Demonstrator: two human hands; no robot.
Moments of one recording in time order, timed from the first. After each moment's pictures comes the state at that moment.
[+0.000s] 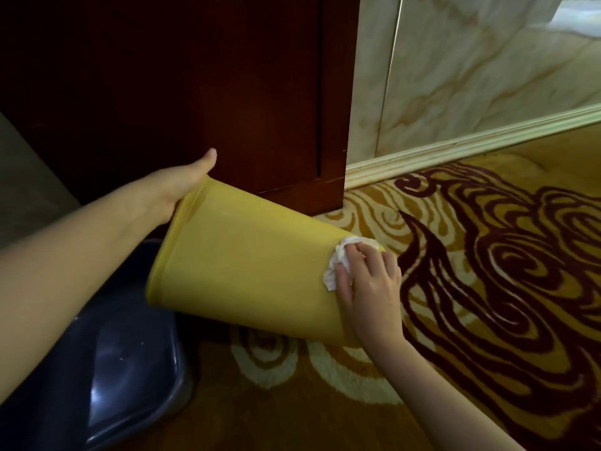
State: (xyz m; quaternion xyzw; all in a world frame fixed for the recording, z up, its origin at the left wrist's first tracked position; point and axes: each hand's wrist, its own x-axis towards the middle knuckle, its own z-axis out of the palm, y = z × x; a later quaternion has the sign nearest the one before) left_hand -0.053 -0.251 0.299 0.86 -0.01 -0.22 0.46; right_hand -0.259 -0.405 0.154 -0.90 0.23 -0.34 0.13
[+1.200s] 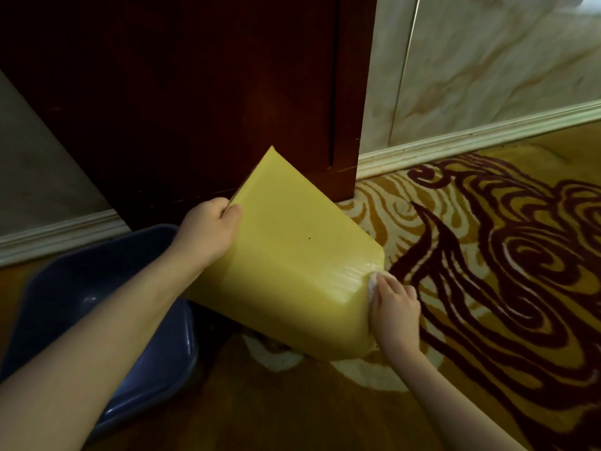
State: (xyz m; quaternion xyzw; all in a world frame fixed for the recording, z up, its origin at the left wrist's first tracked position) left_hand -0.118 -0.229 0.252 0.91 -0.21 -0.02 0.36; right_hand -0.276 -0.417 0.093 -0.90 0.37 -0.16 0.19
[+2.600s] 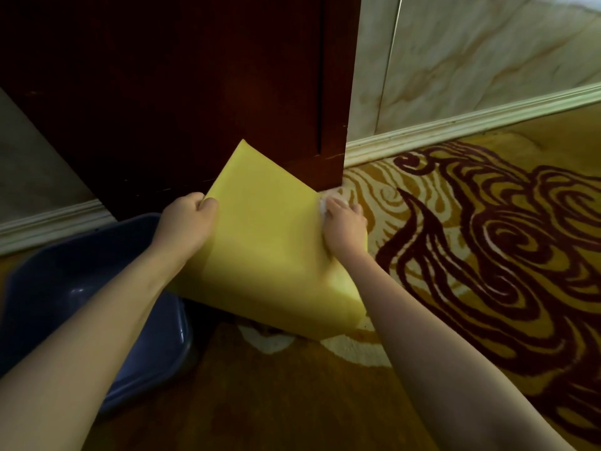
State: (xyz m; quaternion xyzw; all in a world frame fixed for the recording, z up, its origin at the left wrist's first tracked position) left_hand -0.118 -0.212 0.239 0.91 -0.16 -0.01 0.37; right_hand -0.169 -0.435 0.132 -0.90 0.29 -0.19 0.27
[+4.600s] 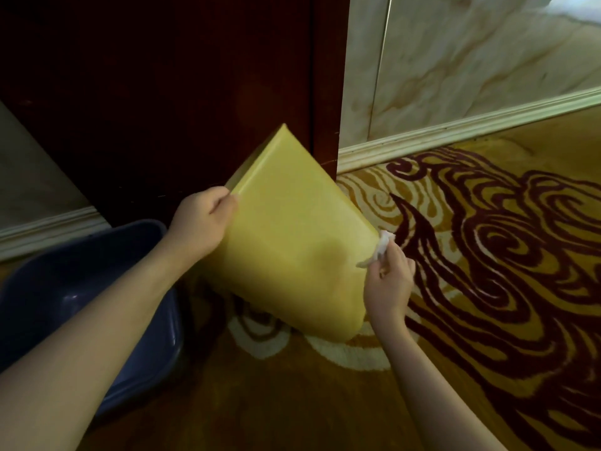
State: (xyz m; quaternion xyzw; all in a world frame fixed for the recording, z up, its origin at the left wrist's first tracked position) left_hand -0.136 -0.235 0.254 0.87 -0.30 -0.01 0.39; right_hand -0.282 -0.422 0.125 -0.77 0.37 -0.40 0.33
